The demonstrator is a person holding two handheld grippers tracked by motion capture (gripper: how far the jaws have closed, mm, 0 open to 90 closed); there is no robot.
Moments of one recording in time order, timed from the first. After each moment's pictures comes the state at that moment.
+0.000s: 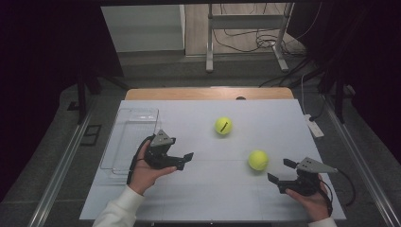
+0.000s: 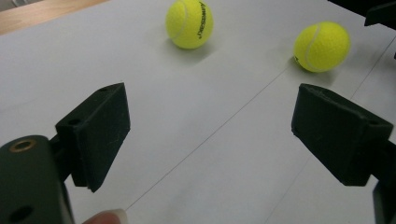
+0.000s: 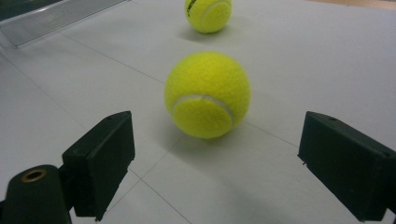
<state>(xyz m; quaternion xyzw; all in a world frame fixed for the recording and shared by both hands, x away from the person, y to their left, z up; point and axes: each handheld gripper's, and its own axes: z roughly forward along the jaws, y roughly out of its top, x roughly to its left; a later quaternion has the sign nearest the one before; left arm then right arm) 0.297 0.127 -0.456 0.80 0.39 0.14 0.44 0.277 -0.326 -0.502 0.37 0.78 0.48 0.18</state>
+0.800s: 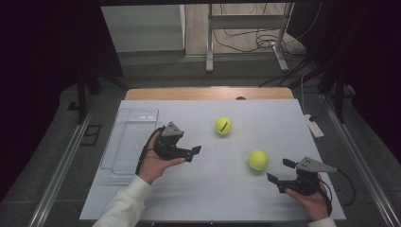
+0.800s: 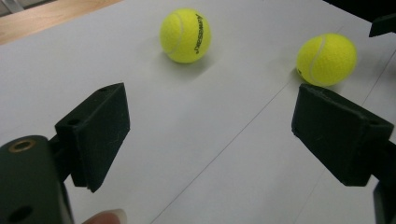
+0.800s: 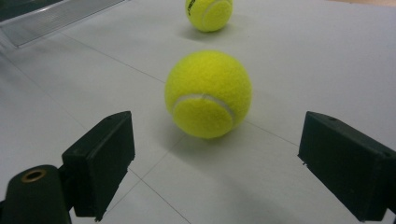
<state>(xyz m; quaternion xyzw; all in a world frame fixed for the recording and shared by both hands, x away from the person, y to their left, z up) 0.324 0.107 -0.449 0.81 0.38 0.13 0.44 0.278 -0.325 -0.503 0.37 0.78 0.48 0.18</state>
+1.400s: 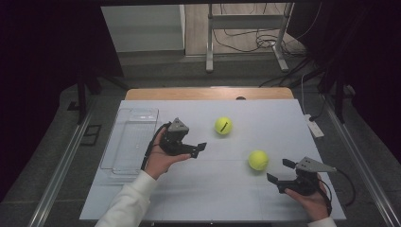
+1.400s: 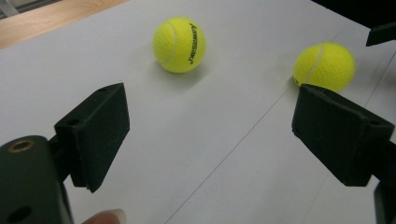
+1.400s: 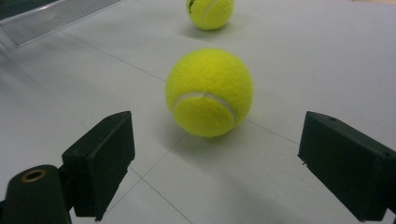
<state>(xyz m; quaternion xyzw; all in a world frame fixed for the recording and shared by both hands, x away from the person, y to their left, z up) 0.336 0.095 -0.446 0.81 0.38 0.12 0.44 0.278 -0.324 -0.504 0.37 0.78 0.48 0.17</state>
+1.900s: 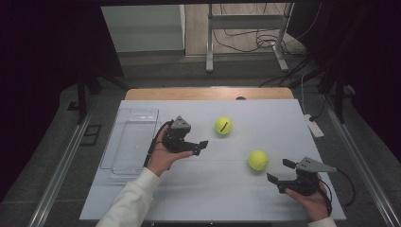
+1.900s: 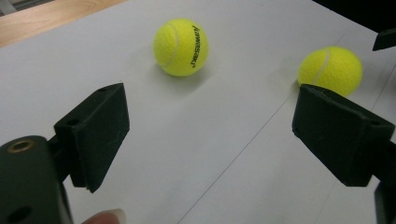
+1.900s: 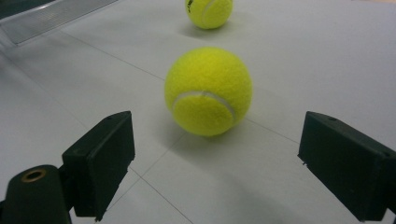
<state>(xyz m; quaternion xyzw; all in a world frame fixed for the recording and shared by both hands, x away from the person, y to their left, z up) 0.347 0.088 -0.450 0.81 0.38 0.12 0.43 0.278 -0.325 -0.504 0.37 0.78 0.47 0.17</state>
